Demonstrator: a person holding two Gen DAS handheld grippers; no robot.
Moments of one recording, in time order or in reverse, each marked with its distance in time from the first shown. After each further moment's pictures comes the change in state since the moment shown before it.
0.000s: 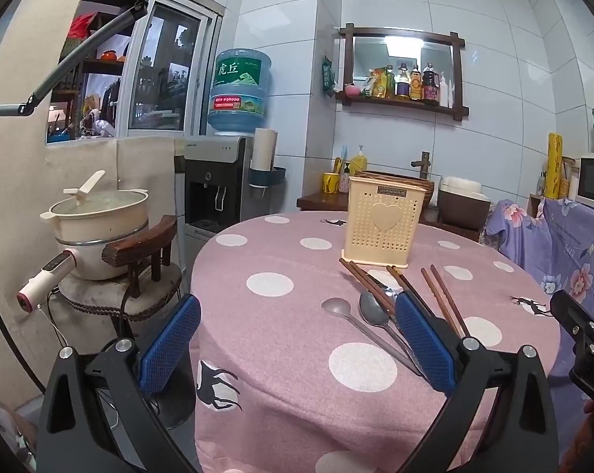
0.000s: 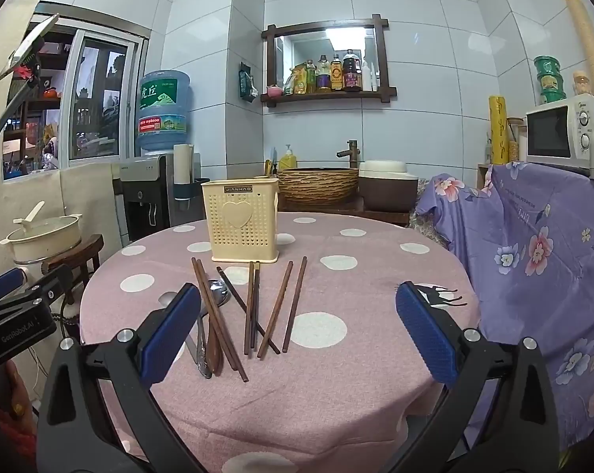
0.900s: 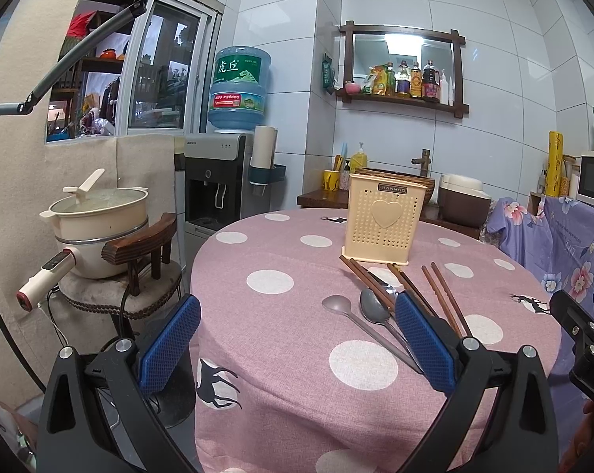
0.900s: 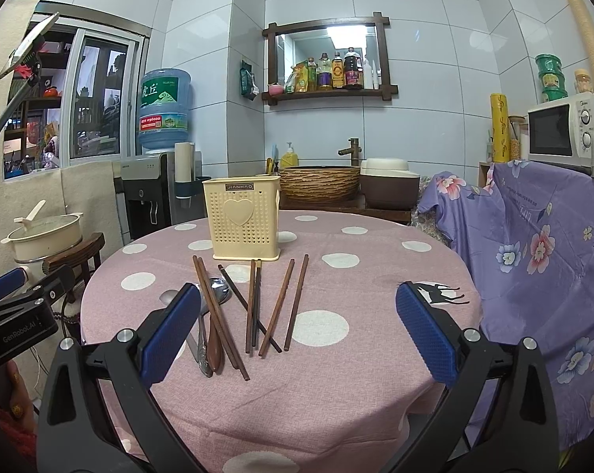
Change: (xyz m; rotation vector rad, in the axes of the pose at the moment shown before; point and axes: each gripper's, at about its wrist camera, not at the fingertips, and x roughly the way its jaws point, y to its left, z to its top) left arm 0.001 0.000 -0.001 0.001 0.003 0.000; right arm 0.003 0.001 -0.006 0.000 0.005 0.001
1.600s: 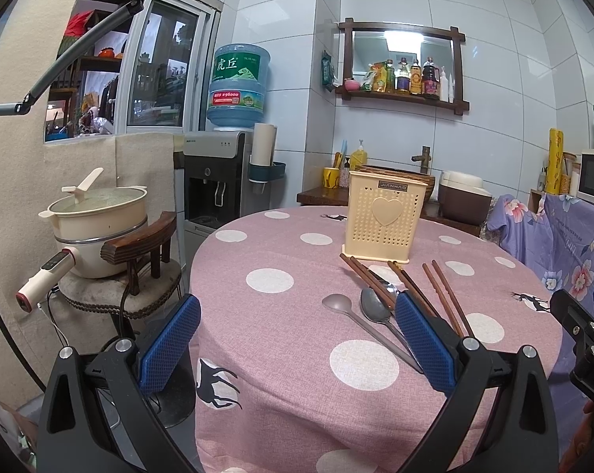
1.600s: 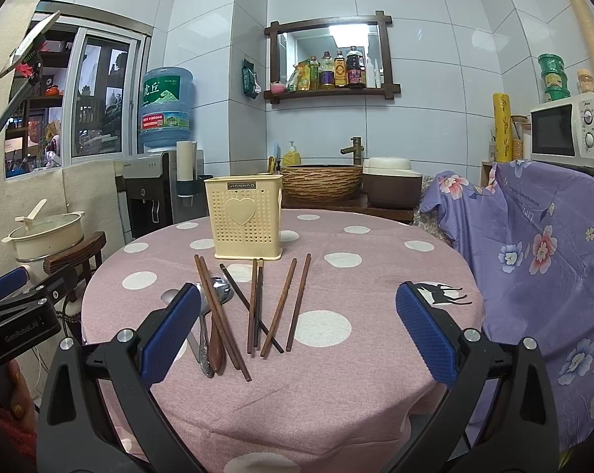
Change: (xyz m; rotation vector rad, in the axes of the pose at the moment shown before) left arm 0.003 0.000 -0.004 0.002 0.007 0.001; right arm 0.003 0.003 -0.003 0.000 0.006 0.004
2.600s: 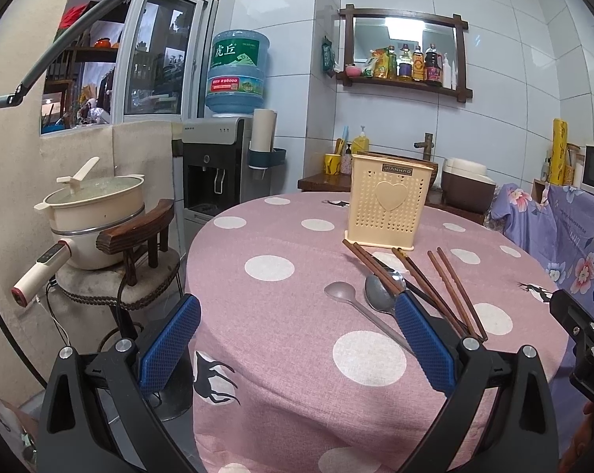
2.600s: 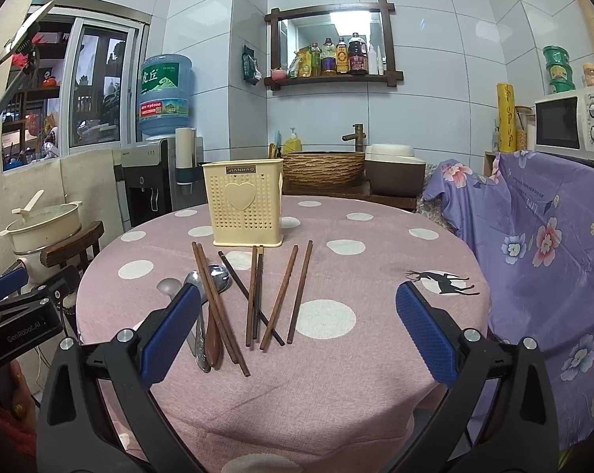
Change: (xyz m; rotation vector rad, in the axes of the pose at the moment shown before) left arm 0.014 0.001 -0.004 0.010 0.061 0.002; right arm 0.017 0.000 -0.003 -0.003 0.057 0.006
